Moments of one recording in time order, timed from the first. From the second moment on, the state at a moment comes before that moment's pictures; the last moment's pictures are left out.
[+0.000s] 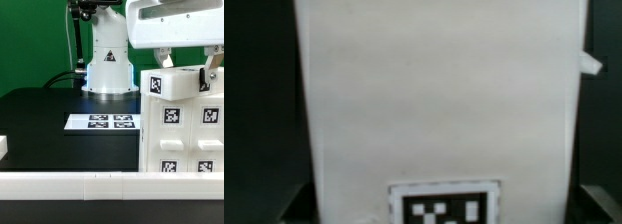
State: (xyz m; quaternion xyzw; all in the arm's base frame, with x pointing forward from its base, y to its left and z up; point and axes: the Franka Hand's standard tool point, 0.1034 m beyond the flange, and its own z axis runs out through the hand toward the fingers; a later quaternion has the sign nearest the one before) arm 0.626 0.098 0.149 -0.85 0.52 0.02 0.07
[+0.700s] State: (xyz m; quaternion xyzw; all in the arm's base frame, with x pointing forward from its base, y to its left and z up) arm 0.625 0.100 0.148 -0.68 0.72 0.03 0.11
